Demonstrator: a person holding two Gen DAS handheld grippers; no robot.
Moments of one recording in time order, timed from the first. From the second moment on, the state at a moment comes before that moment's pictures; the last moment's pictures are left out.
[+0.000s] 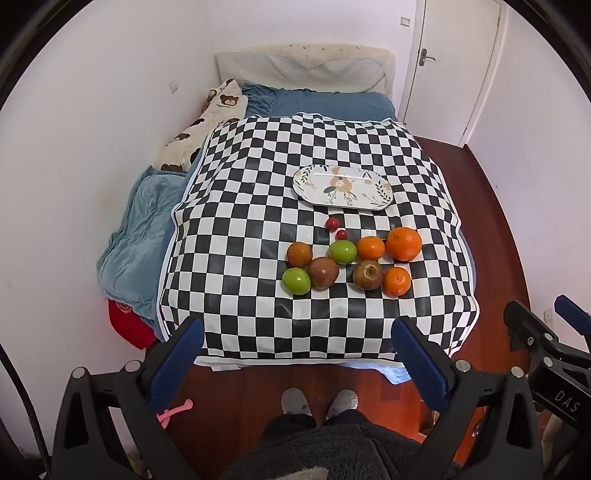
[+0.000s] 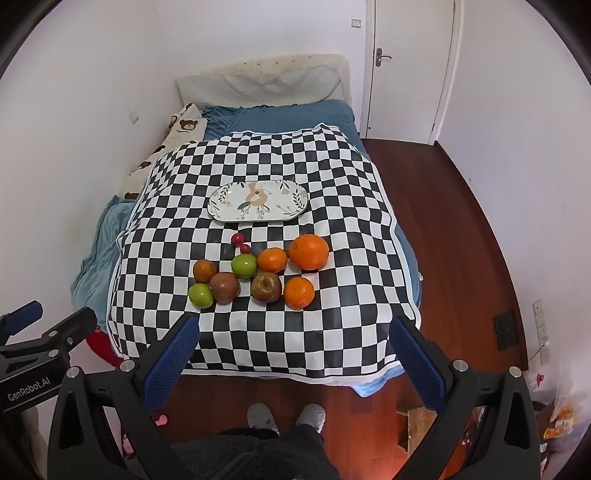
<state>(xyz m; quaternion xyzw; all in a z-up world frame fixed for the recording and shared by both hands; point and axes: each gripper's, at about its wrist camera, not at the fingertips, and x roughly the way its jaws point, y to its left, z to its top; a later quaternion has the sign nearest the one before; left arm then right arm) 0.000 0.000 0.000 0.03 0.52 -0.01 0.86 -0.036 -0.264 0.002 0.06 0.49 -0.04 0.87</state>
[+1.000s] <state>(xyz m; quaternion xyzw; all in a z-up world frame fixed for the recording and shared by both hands) 0.000 0.000 0.000 0.03 0.52 -0.02 0.86 -0.038 -0.266 0.006 0.06 0.49 -0.04 0.87</state>
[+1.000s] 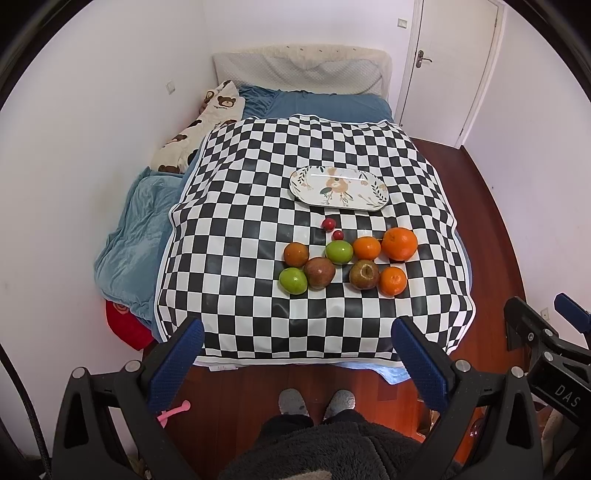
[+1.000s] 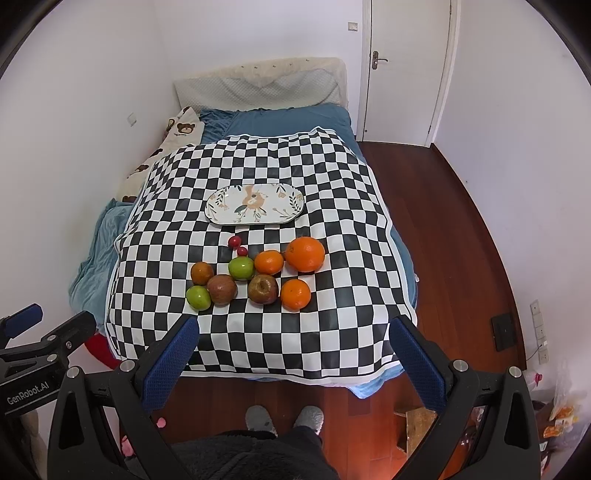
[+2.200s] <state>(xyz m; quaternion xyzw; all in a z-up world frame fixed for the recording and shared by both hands) 0.000 0.000 0.000 0.03 0.51 -0.02 0.86 -0.038 -0.267 0.010 0.06 0.48 -0.04 0.87</state>
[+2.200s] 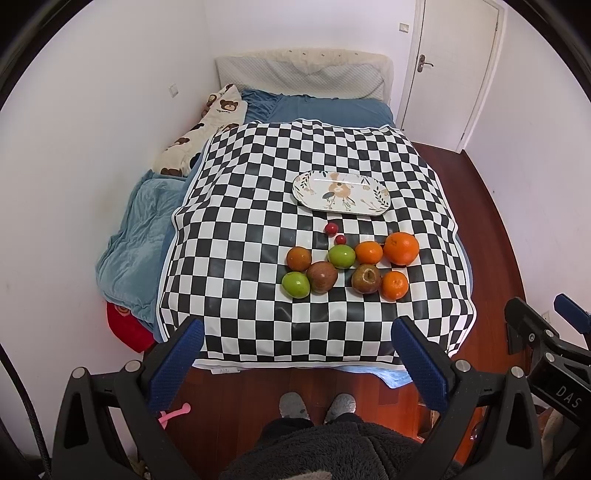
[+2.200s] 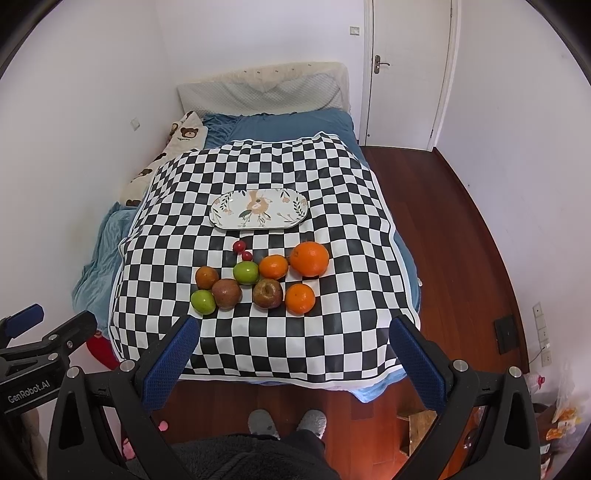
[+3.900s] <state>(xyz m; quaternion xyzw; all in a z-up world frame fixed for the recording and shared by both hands) 0.171 0.038 -0.105 0.04 0.57 0.01 0.82 0.103 -0.297 -0.116 0.18 0.54 -0.07 0.82</state>
